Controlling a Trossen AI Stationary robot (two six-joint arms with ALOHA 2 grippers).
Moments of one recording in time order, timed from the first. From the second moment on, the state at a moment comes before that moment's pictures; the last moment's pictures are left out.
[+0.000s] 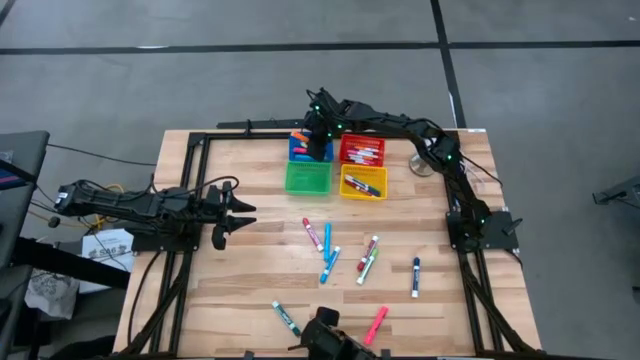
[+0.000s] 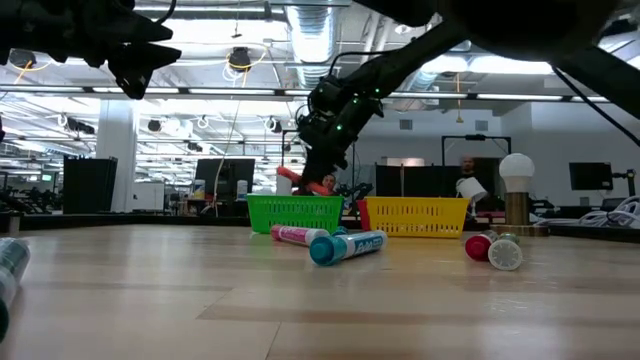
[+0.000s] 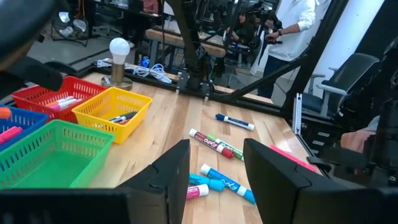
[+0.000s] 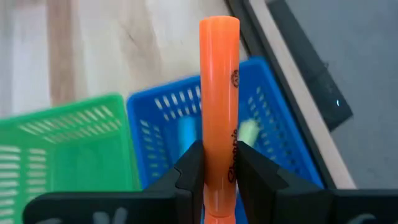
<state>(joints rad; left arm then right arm) -0.16 0.39 0.23 0.08 -0.15 -0.21 -0.57 2.28 1.95 -0.59 -0.25 -0.27</state>
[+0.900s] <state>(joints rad) -0.16 0.39 0.23 0.08 -0.15 -0.21 -0.59 2.33 1.94 -0.61 -0.24 -0.24</state>
